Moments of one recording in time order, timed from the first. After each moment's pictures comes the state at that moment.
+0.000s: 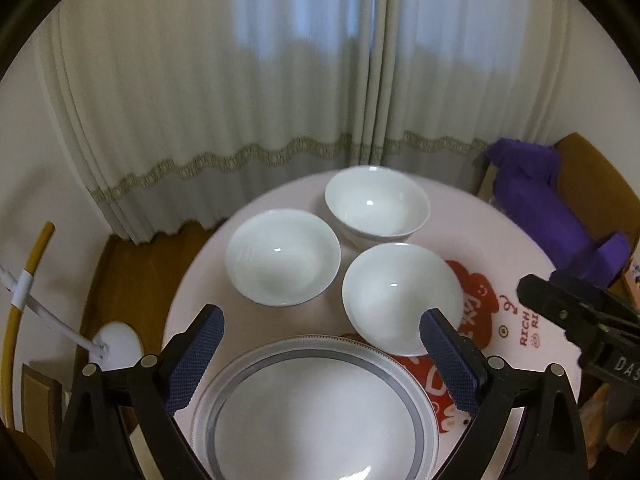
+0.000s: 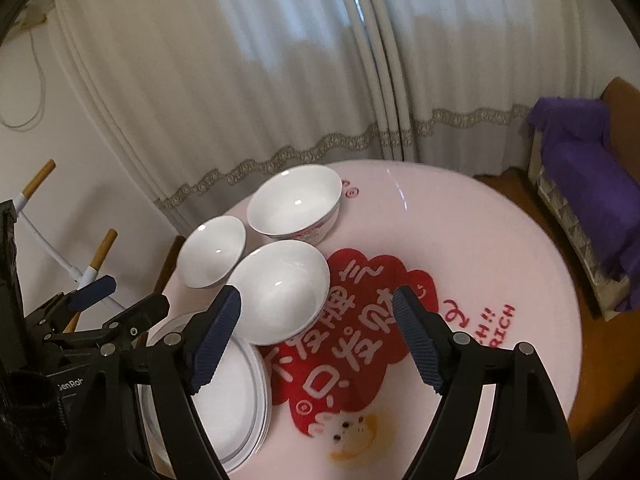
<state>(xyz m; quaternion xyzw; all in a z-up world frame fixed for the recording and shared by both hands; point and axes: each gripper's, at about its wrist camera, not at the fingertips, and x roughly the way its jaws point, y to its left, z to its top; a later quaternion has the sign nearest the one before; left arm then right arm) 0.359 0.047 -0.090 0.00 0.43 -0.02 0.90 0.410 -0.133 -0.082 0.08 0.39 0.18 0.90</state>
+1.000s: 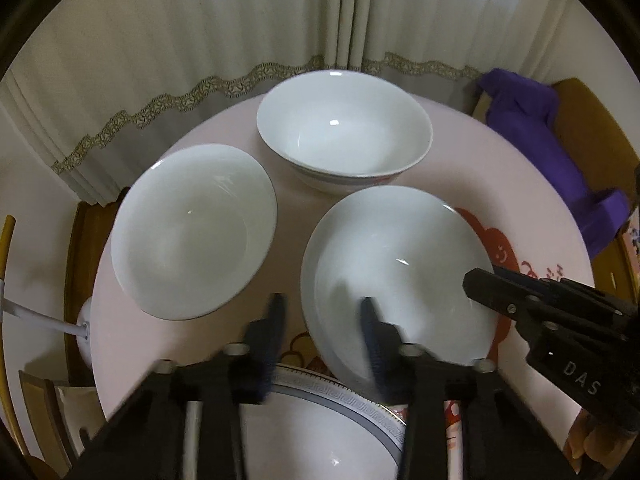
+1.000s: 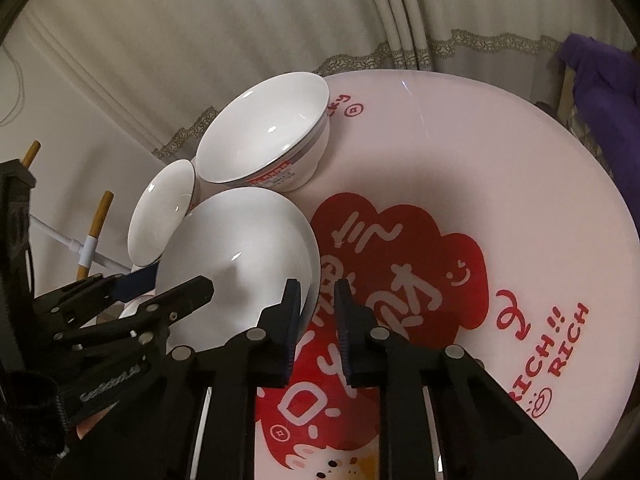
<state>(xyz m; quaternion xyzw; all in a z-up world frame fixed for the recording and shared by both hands) 0.503 0.028 -0.149 0.02 0.55 -0.05 0.83 0.482 -0.126 -0.163 0.10 0.51 0.21 0.83</state>
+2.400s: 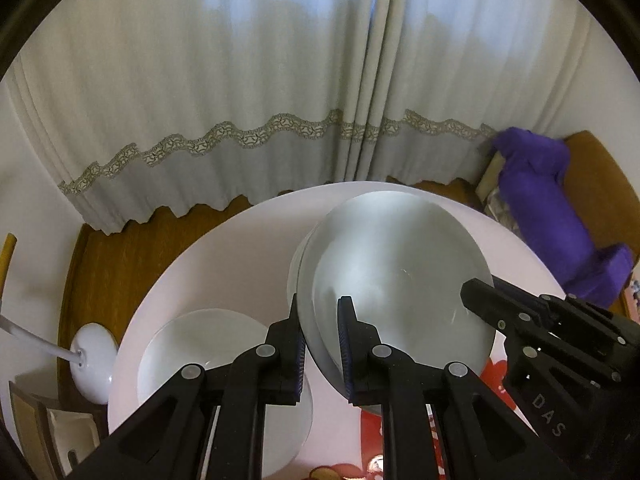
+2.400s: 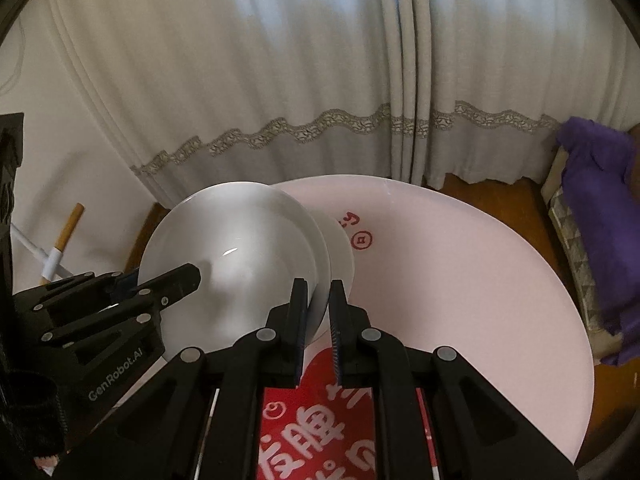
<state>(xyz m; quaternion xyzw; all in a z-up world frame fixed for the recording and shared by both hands) 0.584 0.050 -0.134 -0.01 0.48 -0.03 0.88 0.555 -0.070 -0.113 0.01 0.44 0.17 0.88</state>
